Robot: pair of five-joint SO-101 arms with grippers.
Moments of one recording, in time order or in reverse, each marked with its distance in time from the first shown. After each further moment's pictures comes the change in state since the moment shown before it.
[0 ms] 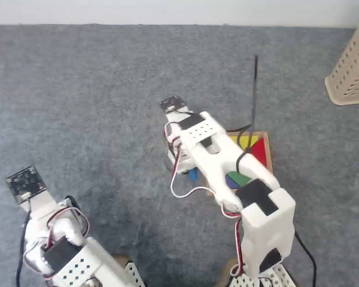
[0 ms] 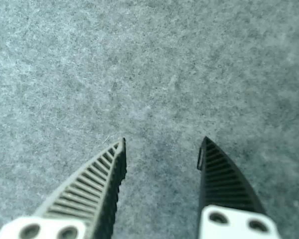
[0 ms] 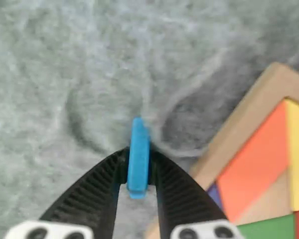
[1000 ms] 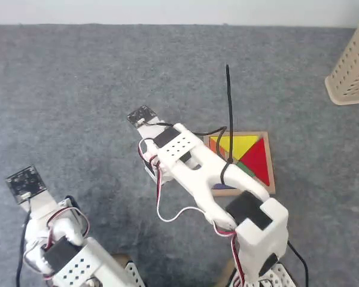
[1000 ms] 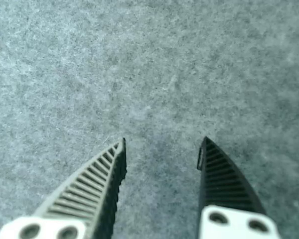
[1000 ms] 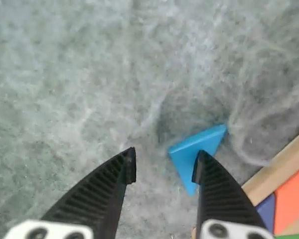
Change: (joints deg) left arm 0.0 0.0 0.0 0.0 0.0; right arm -11.0 -2.0 0.1 -0.5 -2.5
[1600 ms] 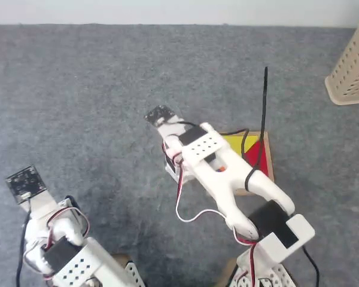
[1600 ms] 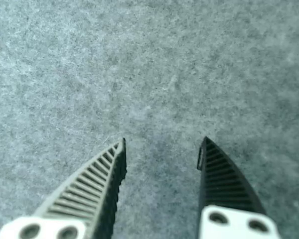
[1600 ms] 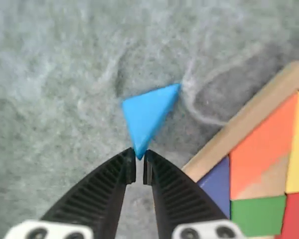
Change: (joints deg) left arm 0.0 0.0 0.0 0.0 0.0; right arm 6.3 -12.7 9.2 1.1 7.4
